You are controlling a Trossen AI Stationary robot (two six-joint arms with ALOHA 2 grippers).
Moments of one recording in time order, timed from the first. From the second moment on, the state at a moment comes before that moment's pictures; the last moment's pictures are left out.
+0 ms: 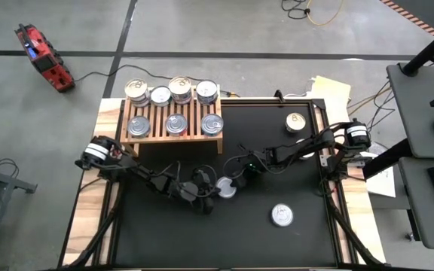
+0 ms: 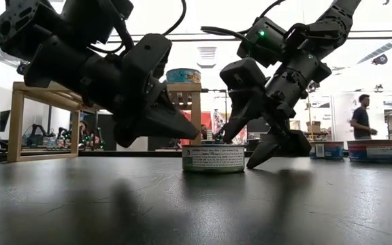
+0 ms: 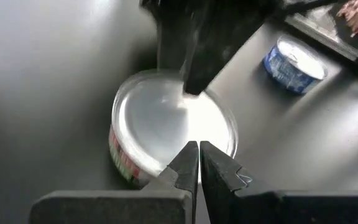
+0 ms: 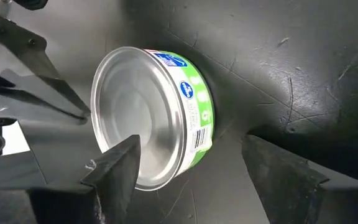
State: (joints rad) left arm -0.32 1.85 0.70 0.65 -0.42 -0.68; right arm -0.01 1.76 0.81 0.09 -0.28 1.08
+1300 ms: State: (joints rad) left arm -0.39 1.87 0.69 0.59 -0.51 -0.86; right arm -0.01 1.76 0.81 0.22 -0.33 1.05
